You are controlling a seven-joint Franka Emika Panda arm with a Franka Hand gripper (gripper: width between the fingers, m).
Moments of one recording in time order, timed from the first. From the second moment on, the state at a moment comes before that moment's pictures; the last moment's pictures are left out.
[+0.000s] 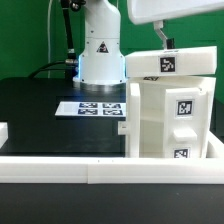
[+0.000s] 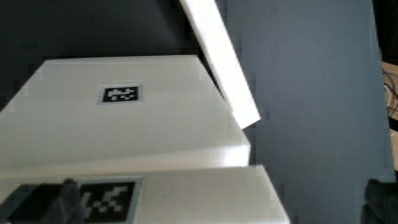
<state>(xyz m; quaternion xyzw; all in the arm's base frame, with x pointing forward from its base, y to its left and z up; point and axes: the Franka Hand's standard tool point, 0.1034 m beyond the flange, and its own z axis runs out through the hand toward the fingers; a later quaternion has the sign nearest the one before) 0.589 0.108 0.177 -0.98 0.19 -0.06 0.10</state>
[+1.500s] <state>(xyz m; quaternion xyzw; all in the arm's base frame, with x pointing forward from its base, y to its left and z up) 0.580 0.099 0.196 -0.95 -0.30 -0.10 0.05</state>
